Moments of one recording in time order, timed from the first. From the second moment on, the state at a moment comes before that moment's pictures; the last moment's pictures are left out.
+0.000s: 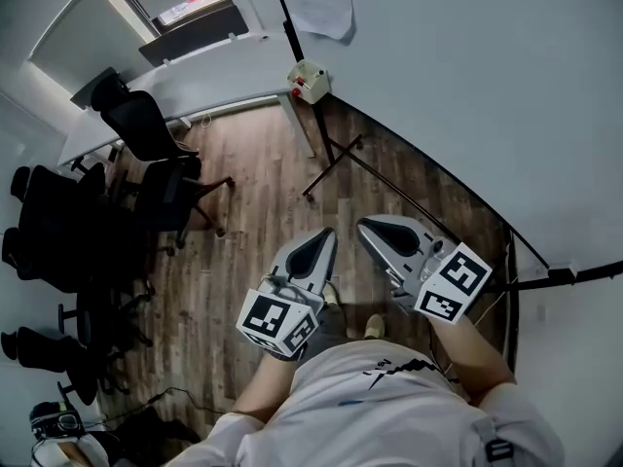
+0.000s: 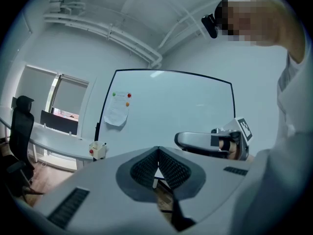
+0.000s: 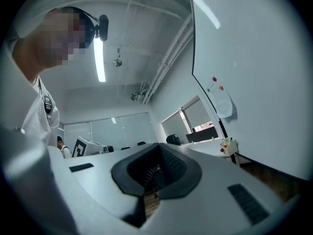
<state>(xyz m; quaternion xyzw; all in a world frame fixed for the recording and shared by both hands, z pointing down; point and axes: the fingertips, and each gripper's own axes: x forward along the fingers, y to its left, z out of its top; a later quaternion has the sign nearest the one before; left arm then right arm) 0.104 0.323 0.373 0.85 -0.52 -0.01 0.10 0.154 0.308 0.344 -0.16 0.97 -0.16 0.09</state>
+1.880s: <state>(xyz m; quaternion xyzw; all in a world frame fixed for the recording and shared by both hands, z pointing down) -0.044 -0.102 0.425 0.88 -0.47 0.08 0.06 0.003 -0.091 0.381 -0.25 0.96 -0.13 0.04</state>
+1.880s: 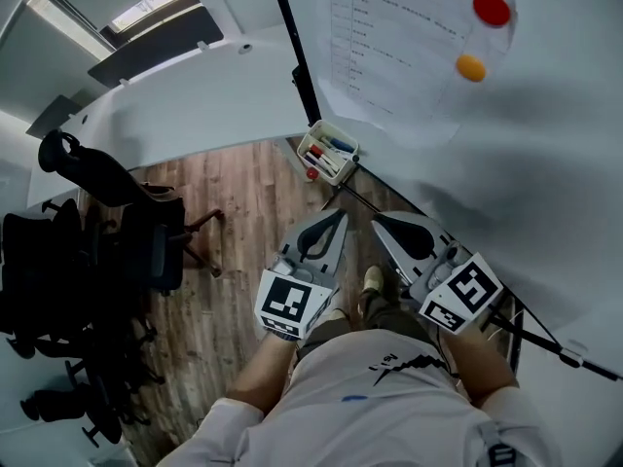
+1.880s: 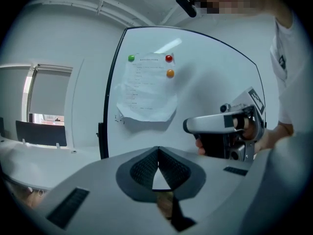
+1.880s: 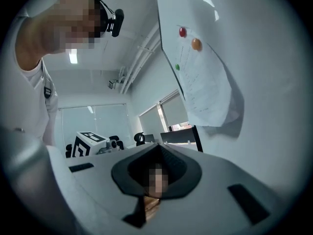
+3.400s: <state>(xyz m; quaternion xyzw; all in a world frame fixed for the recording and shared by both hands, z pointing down) -0.018 -0.245 0.571 0.83 -0.36 0.38 -0.19 0.027 -0.164 0.444 -0.39 0.90 -0.20 -0.01</state>
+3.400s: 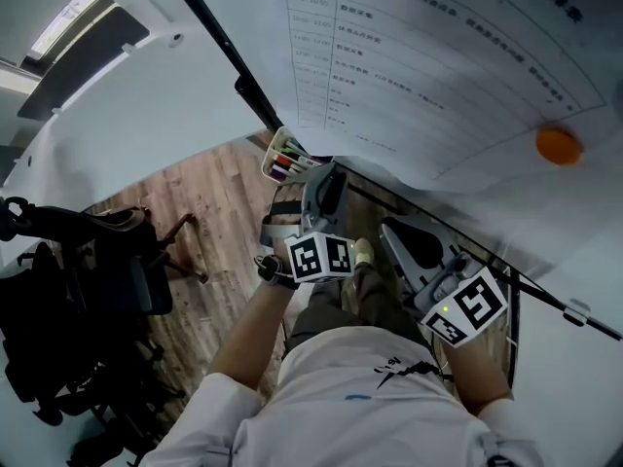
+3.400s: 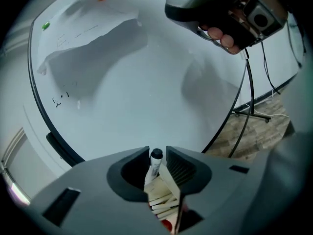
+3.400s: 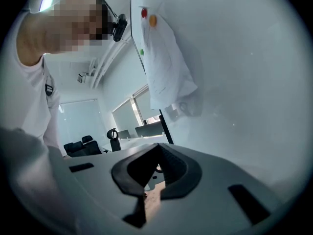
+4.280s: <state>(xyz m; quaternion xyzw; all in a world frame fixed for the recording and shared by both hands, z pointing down) -0.028 -0.226 0.489 0.84 -0.41 0.31 -0.19 0.012 -0.174 0.415 -0.38 0.91 -0.16 -0.01</state>
